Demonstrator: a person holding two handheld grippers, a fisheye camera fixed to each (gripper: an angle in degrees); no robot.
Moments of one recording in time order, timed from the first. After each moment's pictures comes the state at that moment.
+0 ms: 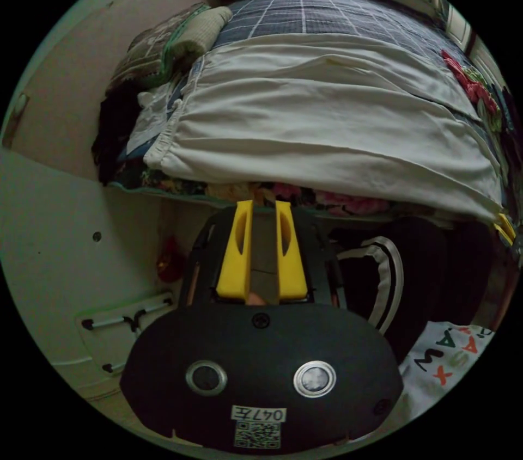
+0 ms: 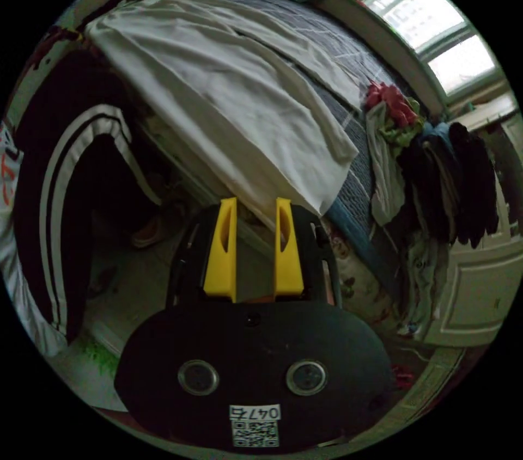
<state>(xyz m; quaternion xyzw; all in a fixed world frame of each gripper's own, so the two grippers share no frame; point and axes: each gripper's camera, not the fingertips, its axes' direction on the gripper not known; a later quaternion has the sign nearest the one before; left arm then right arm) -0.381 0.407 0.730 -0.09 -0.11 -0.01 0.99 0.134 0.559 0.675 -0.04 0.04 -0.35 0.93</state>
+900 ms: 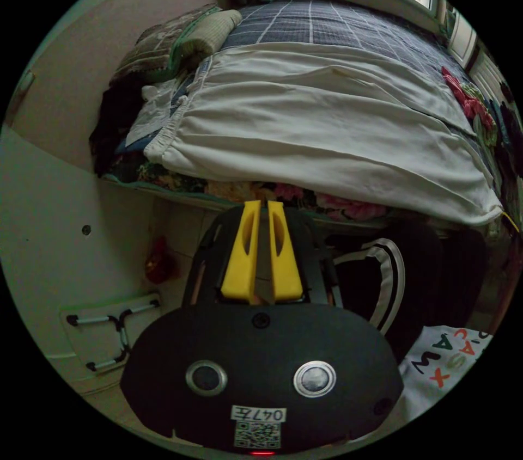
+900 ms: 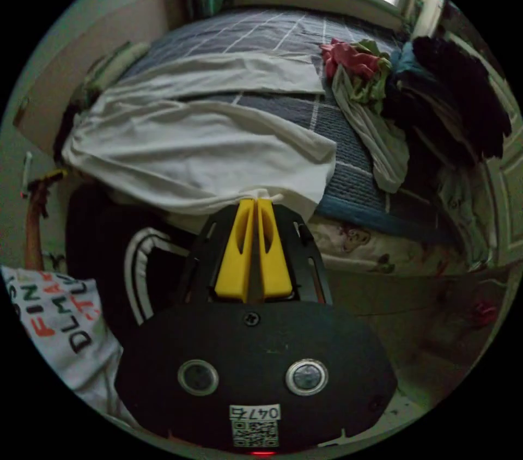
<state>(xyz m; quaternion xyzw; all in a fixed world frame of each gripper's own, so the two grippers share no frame) -0.436 0.439 0.726 -0.06 -0.09 -0.04 0.99 0.190 0.508 0.632 -0.05 -0.10 -0.09 0.99</state>
